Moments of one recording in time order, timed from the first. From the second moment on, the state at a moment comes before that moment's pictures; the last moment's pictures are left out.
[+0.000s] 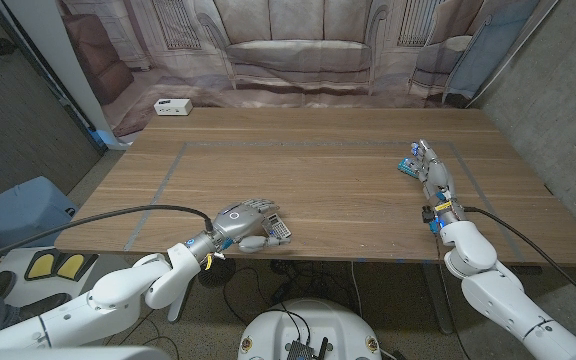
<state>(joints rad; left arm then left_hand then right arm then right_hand) 1.30 1.09 0.49 -2.04 0.83 0.02 0.33 0.23 0.07 0.09 0.02 0.21 0.98 0.04 0.20 0.18 0.35 -0.03 0.21 0.20 0.26 -0.01 0.19 0.18 0.25 0.11 0.19 0.18 -1.27 -0.60 -0.20 -1.67 0.53 0.42 -0.22 0.22 0.03 0.23 -0.13 0.18 0.19 0.08 0.20 0.18 0.12 0.13 0.21 0.20 0.00 0.06 0.21 0.21 0.27 -0.01 0.20 0.17</state>
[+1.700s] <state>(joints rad) 1.27 1.08 0.50 -2.02 0.73 0.01 0.25 0.27 0.09 0.10 -0.01 0.20 1.06 0.07 0.22 0.18 0.42 -0.03 0.23 0.20 0.34 0.00 0.20 0.18 0.26 0.13 0.21 0.18 -1.29 -0.60 -0.19 -1.68 0.54 0.41 -0.23 0.22 0.03 0.23 -0.13 0.18 0.19 0.08 0.20 0.18 0.13 0.13 0.21 0.20 0.00 0.06 0.21 0.21 0.27 0.00 0.20 0.17</state>
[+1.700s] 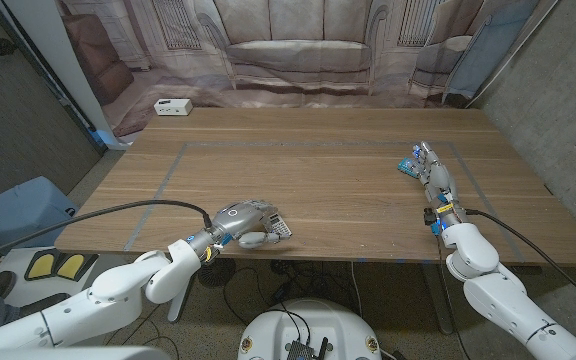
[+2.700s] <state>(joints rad) 1.25 1.09 0.49 -2.02 0.78 0.02 0.31 0.28 0.09 0.11 -0.02 0.20 1.07 0.07 0.21 0.18 0.43 -0.03 0.23 0.20 0.35 -0.01 0.20 0.18 0.26 0.13 0.21 0.18 -1.27 -0.59 -0.20 -1.65 0.53 0.44 -0.22 0.22 0.03 0.23 -0.13 0.18 0.19 0.08 0.20 0.18 0.13 0.13 0.21 0.20 0.00 0.06 0.21 0.21 0.27 0.00 0.20 0.17</state>
